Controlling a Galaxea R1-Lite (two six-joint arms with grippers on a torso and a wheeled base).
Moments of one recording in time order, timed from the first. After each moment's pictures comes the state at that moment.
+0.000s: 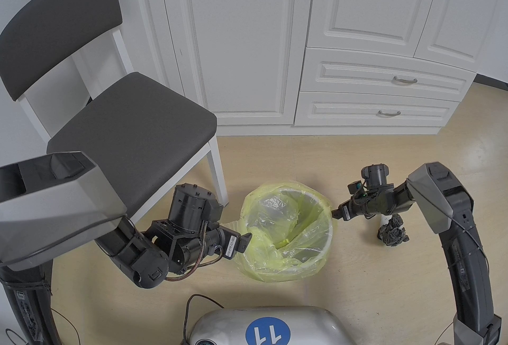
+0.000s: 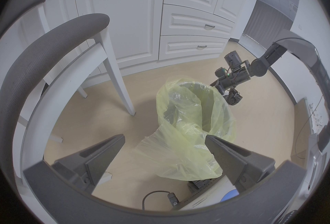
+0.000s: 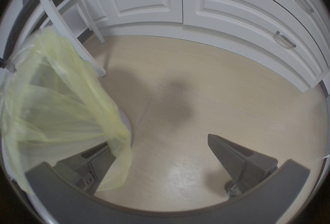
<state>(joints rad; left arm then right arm) -0.61 2.15 -0.78 -0.77 0.14 -0.03 0.11 2.81 -1.80 -0.27 0.20 -0.30</state>
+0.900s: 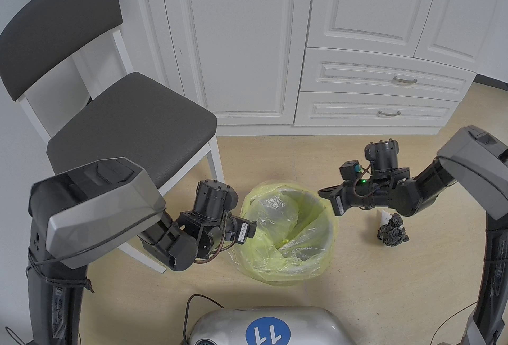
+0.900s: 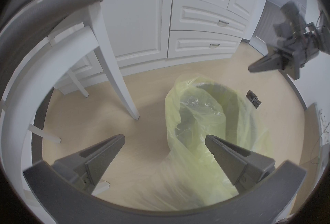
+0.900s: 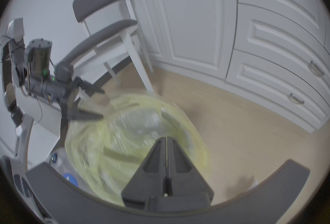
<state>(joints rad) -0.58 2.37 -1.06 -0.73 0.20 -0.05 0.29 2.27 -1.16 -0.55 0.34 -0.30</state>
